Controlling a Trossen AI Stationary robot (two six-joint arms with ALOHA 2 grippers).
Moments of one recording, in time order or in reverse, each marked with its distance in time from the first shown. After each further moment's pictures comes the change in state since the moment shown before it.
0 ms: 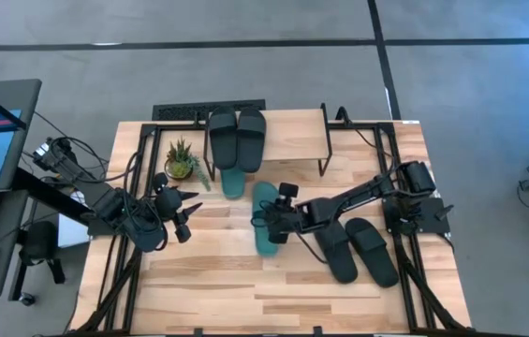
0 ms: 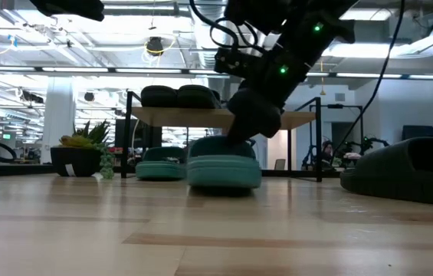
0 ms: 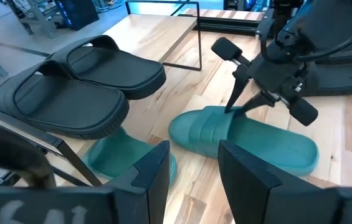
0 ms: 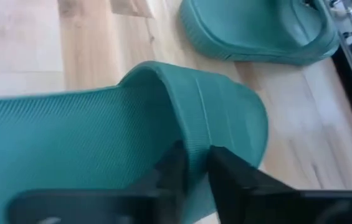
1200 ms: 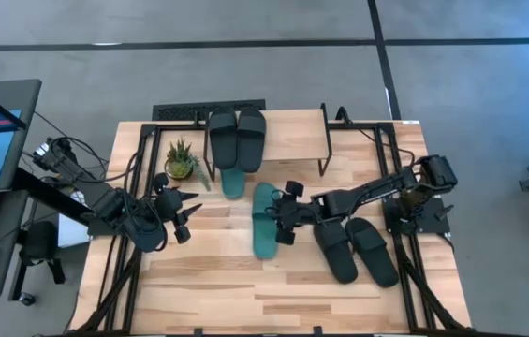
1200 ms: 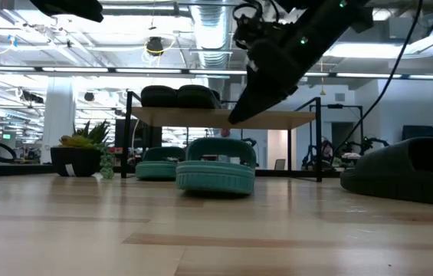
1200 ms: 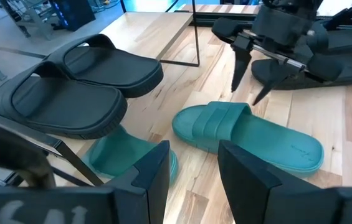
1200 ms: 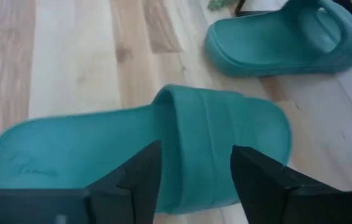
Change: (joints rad) left arm 0.000 0.000 0.000 -0.008 0.017 0.031; right arm 0.002 -0.181 -0.131 0.106 -0.202 0.057
